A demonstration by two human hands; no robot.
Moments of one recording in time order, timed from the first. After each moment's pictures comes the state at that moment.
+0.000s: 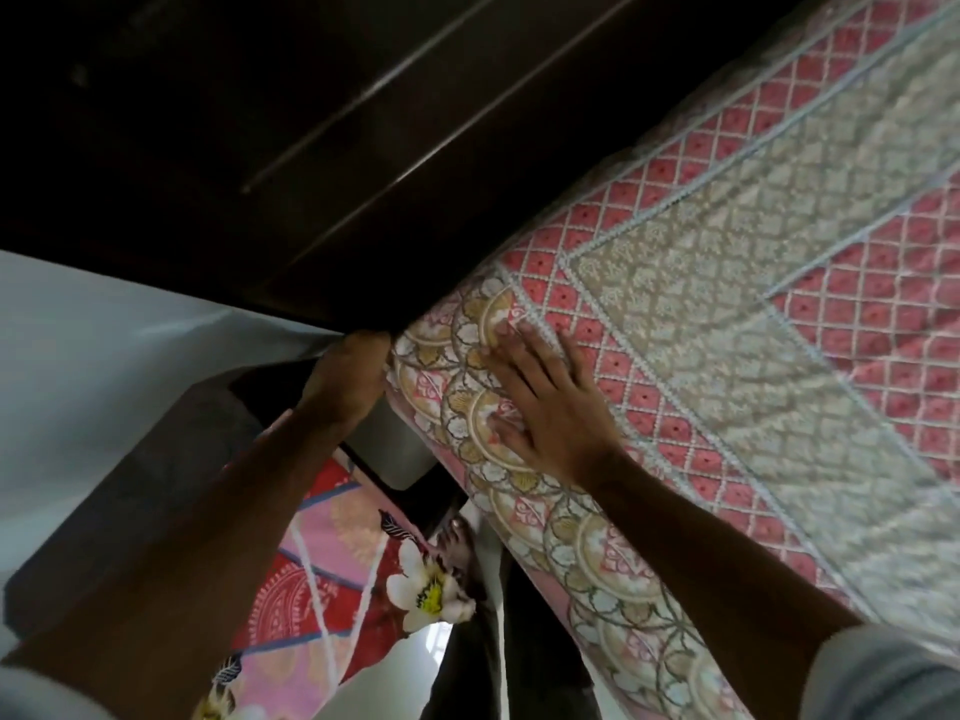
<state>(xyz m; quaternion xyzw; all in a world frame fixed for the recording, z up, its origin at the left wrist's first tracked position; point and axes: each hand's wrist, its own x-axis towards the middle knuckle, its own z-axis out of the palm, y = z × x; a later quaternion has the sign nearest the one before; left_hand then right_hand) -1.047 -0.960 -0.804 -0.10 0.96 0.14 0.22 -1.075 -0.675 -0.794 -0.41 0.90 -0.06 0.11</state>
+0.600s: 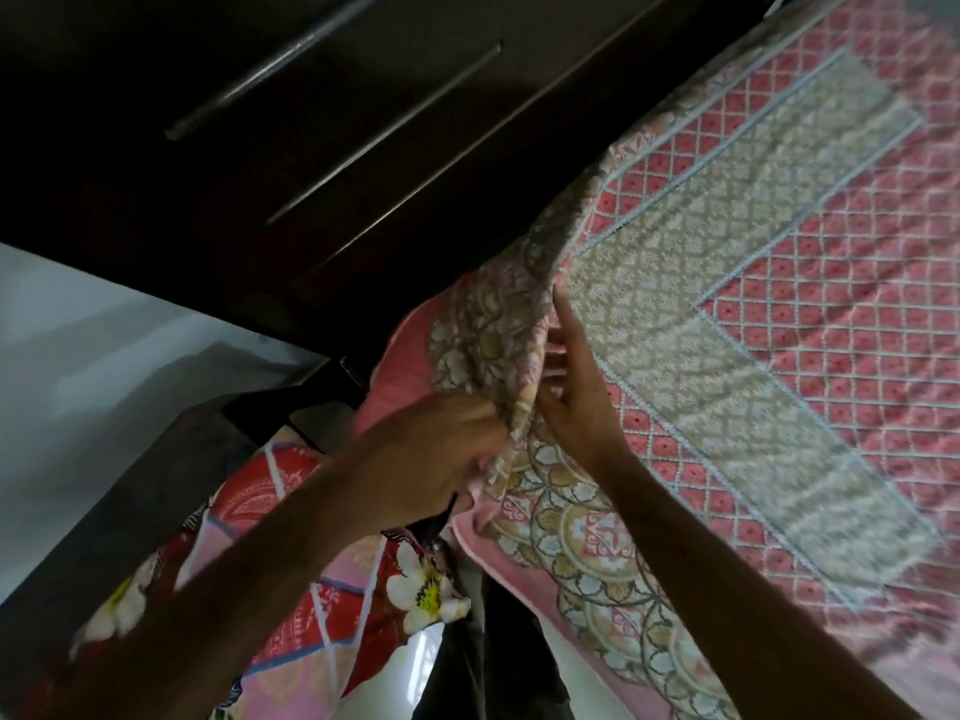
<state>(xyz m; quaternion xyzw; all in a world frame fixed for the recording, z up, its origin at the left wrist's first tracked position) -1.018 -0.874 -0.649 0.27 0.89 0.32 0.17 -1.078 -0.667 -0.730 -0.08 0.81 -0.56 0.15</state>
